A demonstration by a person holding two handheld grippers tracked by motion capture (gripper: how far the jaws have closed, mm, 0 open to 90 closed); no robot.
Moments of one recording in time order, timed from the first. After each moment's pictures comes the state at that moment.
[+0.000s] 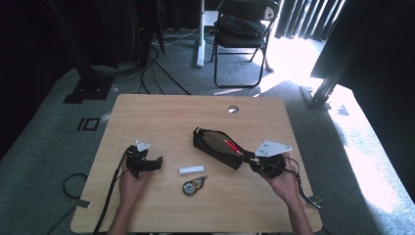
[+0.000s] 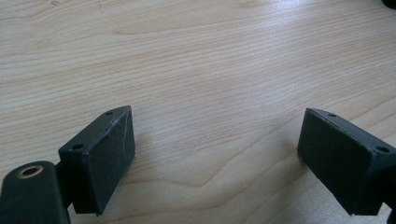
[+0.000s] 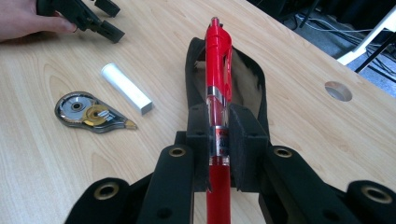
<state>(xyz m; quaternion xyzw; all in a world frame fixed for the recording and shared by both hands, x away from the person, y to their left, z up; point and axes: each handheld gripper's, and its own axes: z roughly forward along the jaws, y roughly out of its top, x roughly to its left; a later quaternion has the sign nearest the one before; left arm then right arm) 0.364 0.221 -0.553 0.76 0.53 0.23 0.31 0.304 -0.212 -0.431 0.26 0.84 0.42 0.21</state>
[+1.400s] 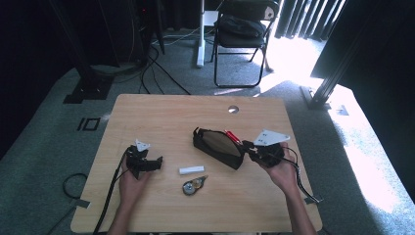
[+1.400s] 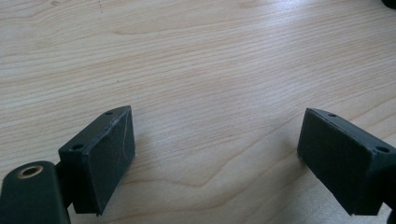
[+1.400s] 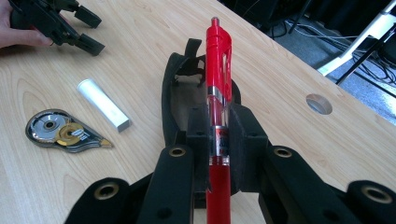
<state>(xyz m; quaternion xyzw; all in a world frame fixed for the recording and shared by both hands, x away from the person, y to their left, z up) 0.364 0.221 -0.553 0.76 0.53 0.23 0.31 0.329 -0.208 -0.419 0.26 0.84 0.42 0.23</state>
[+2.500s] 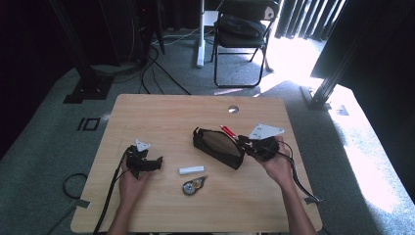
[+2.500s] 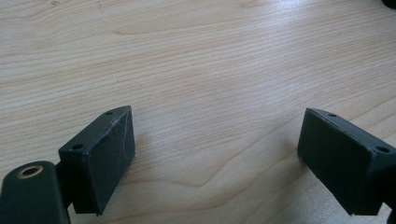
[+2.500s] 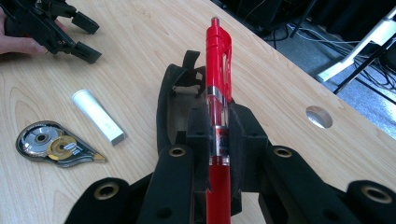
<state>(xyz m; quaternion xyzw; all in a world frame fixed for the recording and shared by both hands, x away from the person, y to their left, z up) 0.364 0.221 -0.553 0.76 0.53 0.23 0.31 0.344 -0.196 -0.412 0.25 0.84 0.42 0.23</state>
